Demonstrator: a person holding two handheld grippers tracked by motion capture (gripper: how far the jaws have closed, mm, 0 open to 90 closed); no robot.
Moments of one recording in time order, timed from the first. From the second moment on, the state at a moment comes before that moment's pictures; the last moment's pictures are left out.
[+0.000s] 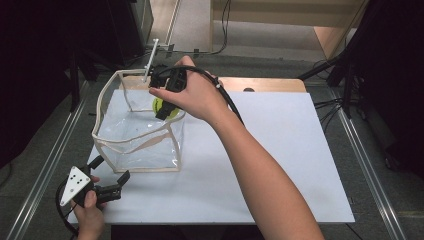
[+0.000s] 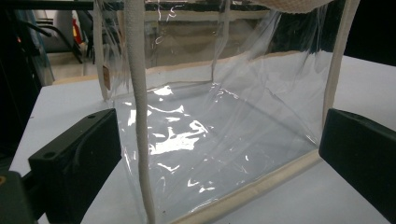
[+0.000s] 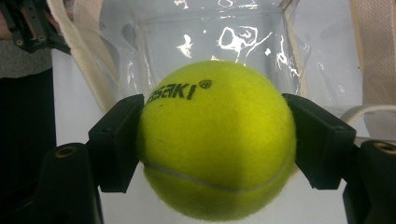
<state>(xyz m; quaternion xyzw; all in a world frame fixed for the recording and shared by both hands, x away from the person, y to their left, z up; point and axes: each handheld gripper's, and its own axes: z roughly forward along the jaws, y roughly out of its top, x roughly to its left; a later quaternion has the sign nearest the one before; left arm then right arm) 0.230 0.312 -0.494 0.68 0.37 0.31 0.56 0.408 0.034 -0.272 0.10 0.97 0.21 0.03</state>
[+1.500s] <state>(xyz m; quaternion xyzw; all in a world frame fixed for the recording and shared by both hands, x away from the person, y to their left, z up) 0.230 0.312 -0.494 0.68 0.37 0.31 0.55 0.395 0.002 -0.273 0.14 0.96 0.25 0.07</state>
